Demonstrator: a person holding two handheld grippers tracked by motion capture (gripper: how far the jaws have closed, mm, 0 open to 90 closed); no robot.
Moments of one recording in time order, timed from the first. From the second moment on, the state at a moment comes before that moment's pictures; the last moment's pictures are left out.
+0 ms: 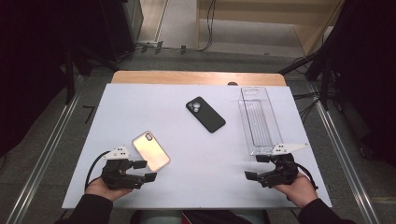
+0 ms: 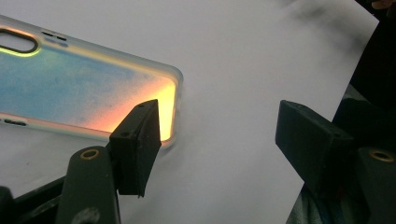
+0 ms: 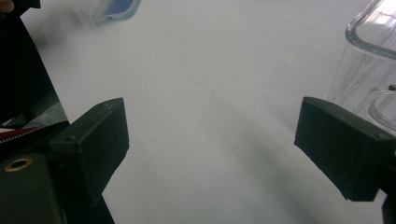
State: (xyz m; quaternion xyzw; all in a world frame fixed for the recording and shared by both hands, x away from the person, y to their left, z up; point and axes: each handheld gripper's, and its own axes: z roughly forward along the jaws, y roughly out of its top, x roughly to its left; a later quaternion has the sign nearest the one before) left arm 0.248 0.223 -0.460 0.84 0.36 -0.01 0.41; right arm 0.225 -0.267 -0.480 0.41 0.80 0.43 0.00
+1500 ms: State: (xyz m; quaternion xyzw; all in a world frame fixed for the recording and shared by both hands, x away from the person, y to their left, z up) left arm 0.249 0.225 -0.459 0.83 0.37 -0.01 0.42; right arm 0.224 -0.269 -0.480 0.42 0.80 0.43 0.01
